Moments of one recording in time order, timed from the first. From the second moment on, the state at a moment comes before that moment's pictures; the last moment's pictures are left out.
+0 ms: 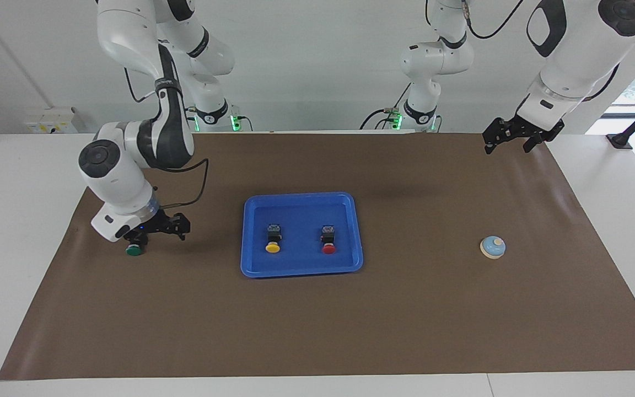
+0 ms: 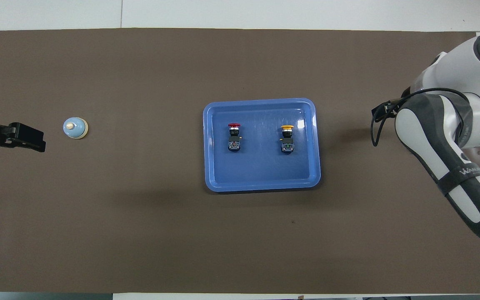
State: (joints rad) left arm 0.03 -0.03 -0.10 -1.66 0.01 1.51 -0.01; right arm -0.21 0.32 0.18 -1.80 -0.10 2.06 -0.13
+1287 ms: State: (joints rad) left arm 0.03 -0.03 -0.10 -1.66 0.01 1.51 -0.01; right arm -0.40 0.24 0.18 -2.13 -0.10 2.40 -0.38
